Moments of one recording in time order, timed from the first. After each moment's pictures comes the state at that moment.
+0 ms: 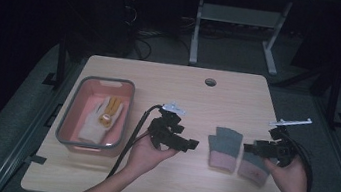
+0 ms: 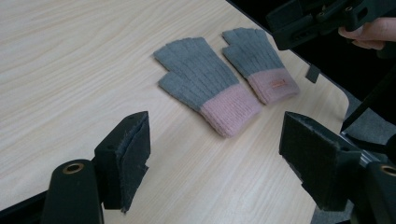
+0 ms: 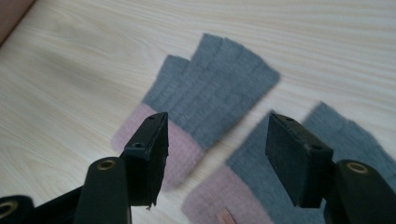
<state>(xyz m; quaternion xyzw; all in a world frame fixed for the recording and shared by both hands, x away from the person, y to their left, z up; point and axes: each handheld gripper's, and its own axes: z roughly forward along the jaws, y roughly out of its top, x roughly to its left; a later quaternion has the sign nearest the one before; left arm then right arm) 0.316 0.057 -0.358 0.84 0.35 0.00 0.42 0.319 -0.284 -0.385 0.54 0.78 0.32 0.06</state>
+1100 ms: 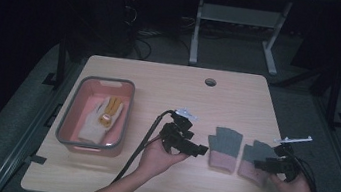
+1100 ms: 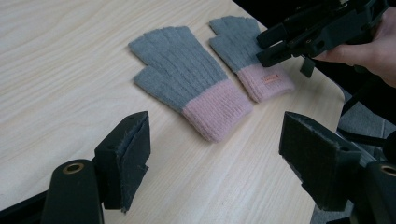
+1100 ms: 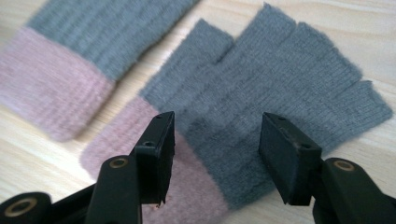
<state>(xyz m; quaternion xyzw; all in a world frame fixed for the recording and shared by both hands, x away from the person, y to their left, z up) 0.322 0.030 -0.377 0.85 0.34 -0.03 0.41 0.307 -0.315 -0.442 0.58 0.77 0.24 0.07</state>
